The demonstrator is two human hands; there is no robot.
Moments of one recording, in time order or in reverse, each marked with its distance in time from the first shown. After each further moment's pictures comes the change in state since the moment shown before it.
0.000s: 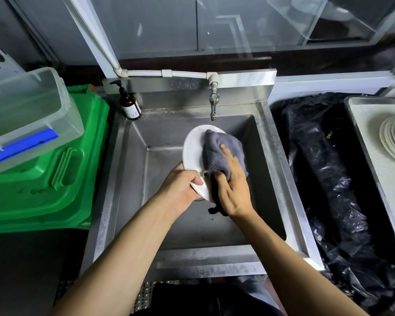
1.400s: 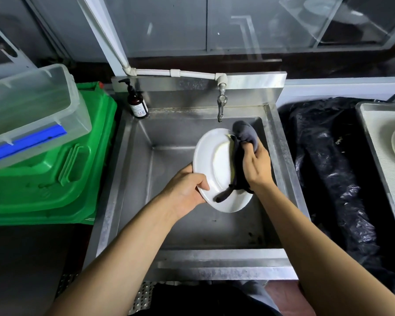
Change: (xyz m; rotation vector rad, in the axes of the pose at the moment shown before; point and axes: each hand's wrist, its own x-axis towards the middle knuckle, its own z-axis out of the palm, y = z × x) left_hand 0.001 -0.001 -0.007 0.013 -0.073 -0.057; right_hand 0.065 0.002 -0.030 0.075 0.169 0.385
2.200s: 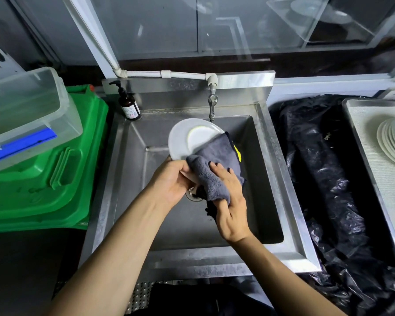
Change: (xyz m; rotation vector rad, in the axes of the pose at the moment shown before) left_hand 0.008 0.016 0.006 -0.249 0.131 0.090; right_hand -0.107 0.035 0.015 0.041 -0.111 -0.540
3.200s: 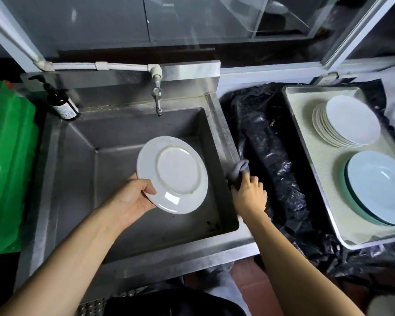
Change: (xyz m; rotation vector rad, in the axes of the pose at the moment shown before) left_hand 0.019 -0.051 -0.005 0.147 -0.148 -0.170; right_hand -0.007 0.115 -0.142 -1.010 -0.145 0.845
